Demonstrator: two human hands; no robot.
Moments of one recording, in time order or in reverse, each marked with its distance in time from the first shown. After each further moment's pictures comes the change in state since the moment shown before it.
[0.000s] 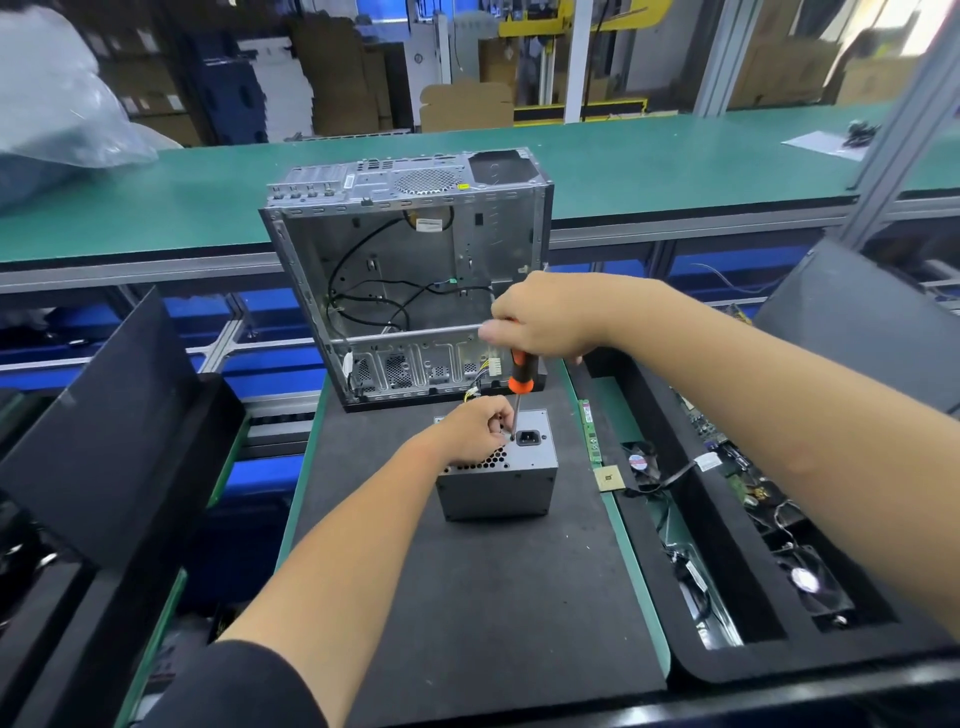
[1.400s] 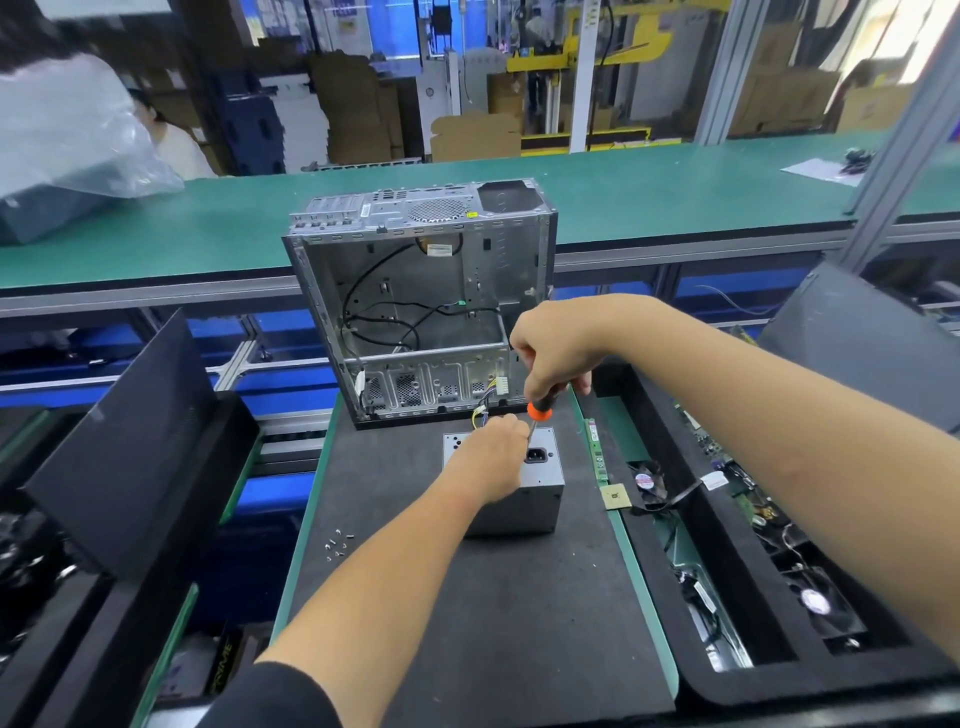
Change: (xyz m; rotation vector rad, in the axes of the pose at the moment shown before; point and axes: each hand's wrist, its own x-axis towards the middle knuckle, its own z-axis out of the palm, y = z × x) left_hand -0.004 0.013 0.027 0.669 0.191 0.150; right_hand -0.006 -0.005 -0.007 0.048 -0.185 0.128
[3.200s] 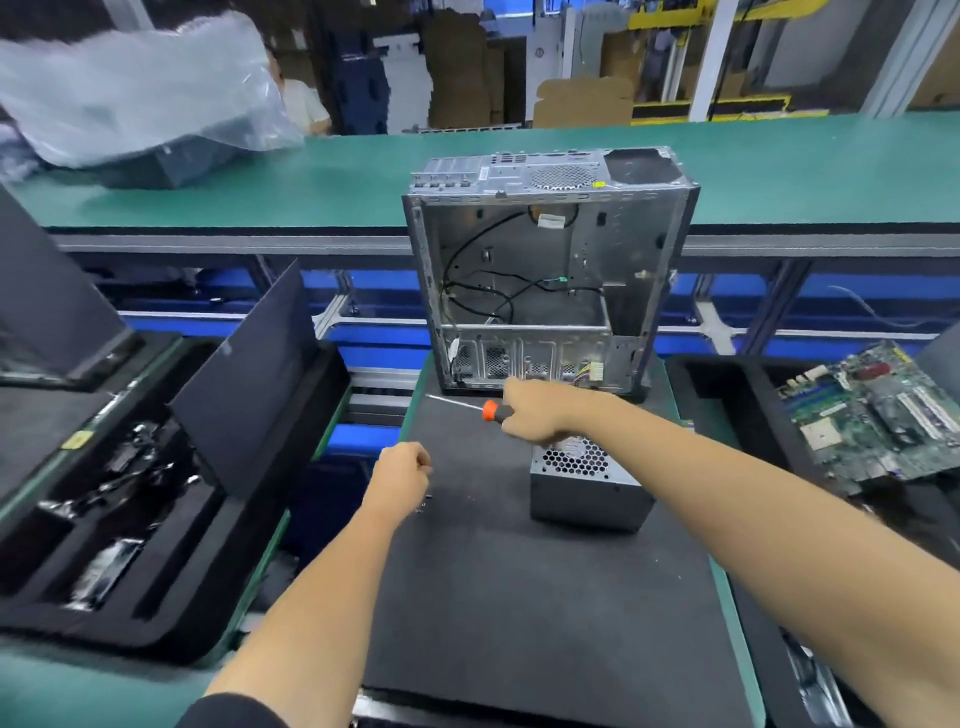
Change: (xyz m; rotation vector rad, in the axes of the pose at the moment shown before) left_hand -0.138 -0.150 0.029 -0.450 0.121 -0.864; right_hand 0.105 -0.084 0.096 0.215 -0.093 -0.085
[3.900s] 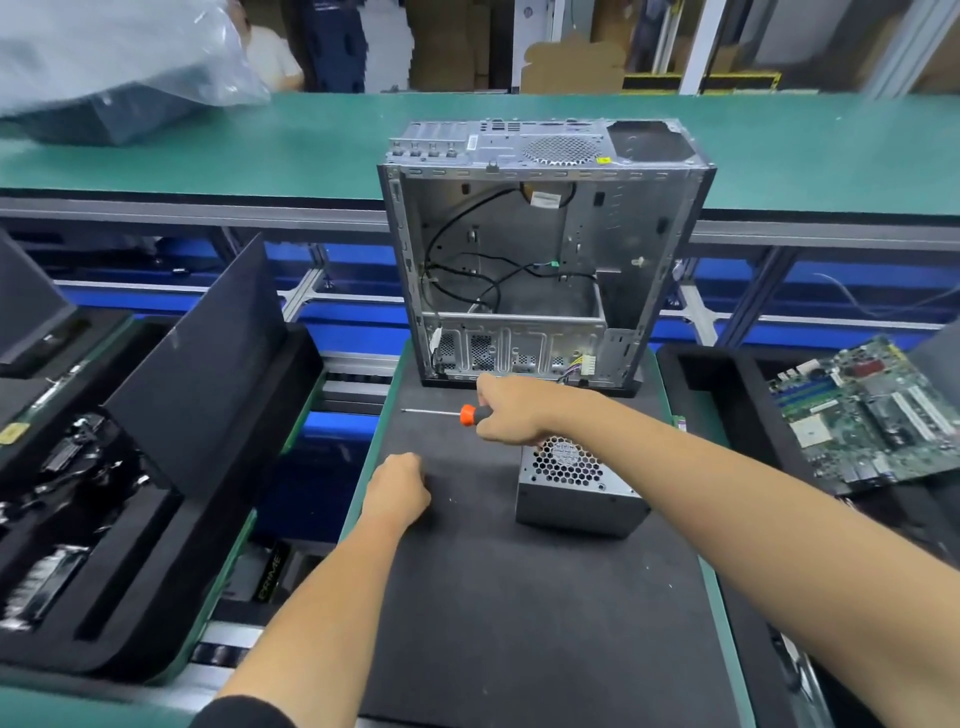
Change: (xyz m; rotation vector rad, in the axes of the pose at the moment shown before) left_hand 0.019 0.007 0.034 0.307 -0.126 -0.051; right_hand 0.029 0.004 0.000 0.019 -0.034 -0.039
